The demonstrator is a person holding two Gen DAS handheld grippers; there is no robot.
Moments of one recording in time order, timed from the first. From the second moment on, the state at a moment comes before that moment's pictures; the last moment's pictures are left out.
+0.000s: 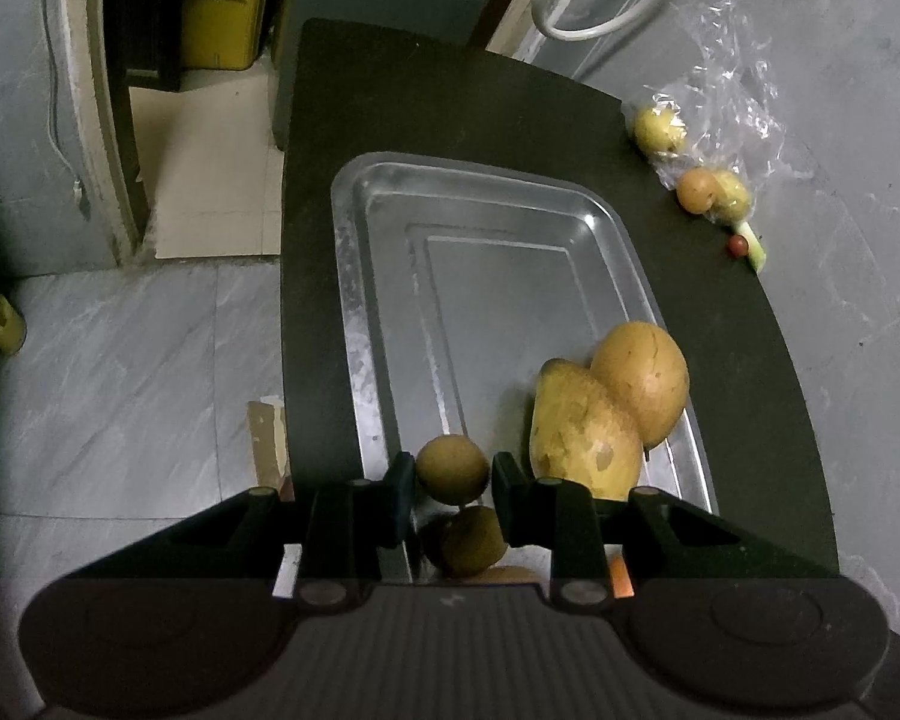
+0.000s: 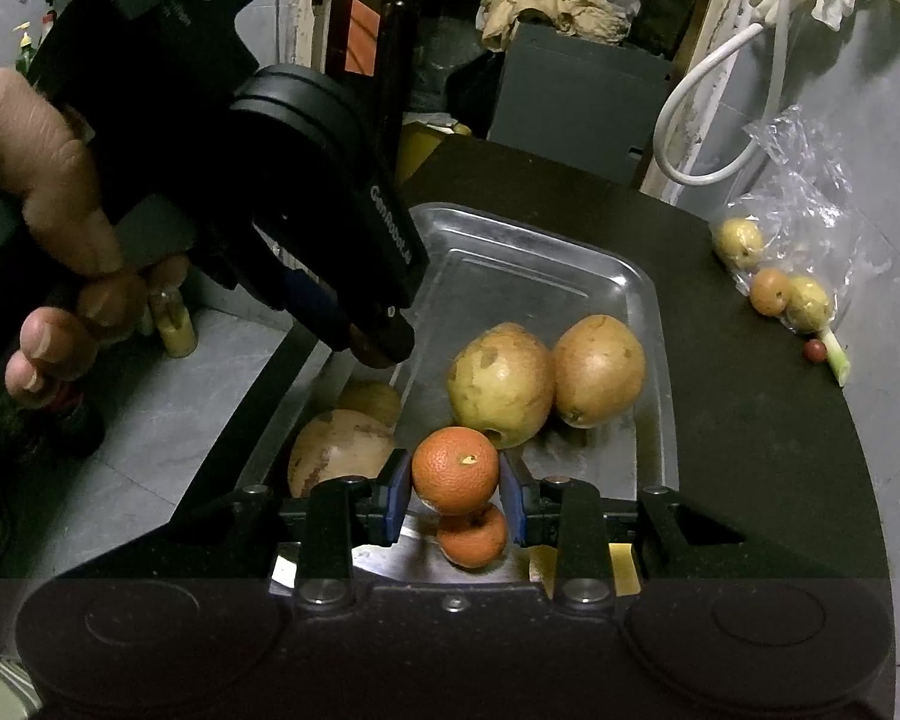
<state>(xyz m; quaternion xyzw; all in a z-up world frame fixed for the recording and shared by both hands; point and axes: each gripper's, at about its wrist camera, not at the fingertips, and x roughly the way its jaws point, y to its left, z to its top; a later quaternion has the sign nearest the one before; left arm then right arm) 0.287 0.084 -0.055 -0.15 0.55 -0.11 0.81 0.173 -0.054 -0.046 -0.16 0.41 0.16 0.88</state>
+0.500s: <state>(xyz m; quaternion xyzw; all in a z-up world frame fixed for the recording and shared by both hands) 0.284 0.083 -0.051 -0.14 0.55 -0.11 0.82 0.175 -0.059 -0.046 -0.16 0.41 0.13 0.89</state>
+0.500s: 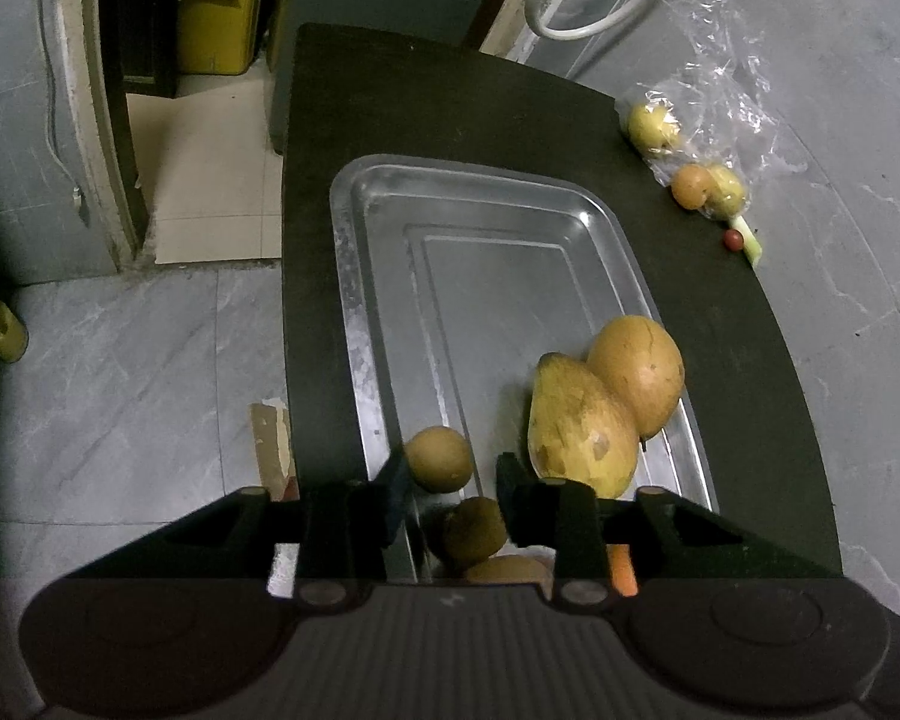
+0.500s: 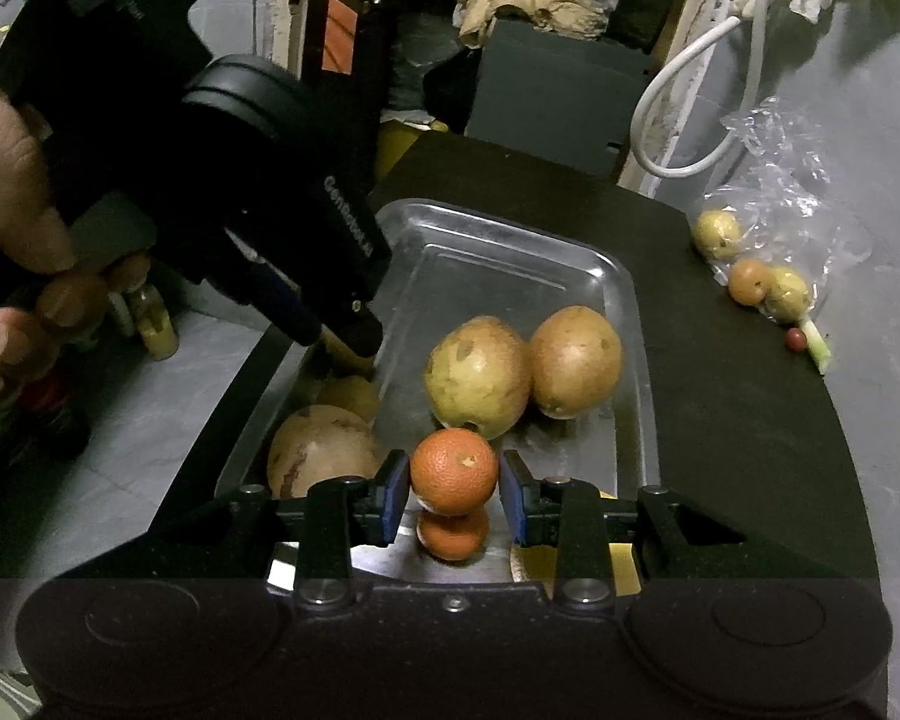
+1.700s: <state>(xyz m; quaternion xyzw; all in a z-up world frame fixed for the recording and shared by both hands) 0.161 0.085 -0.024 -0.07 0.51 -0.14 0.85 0.117 -0.113 -0.014 -0.10 0.46 0.07 0.88</state>
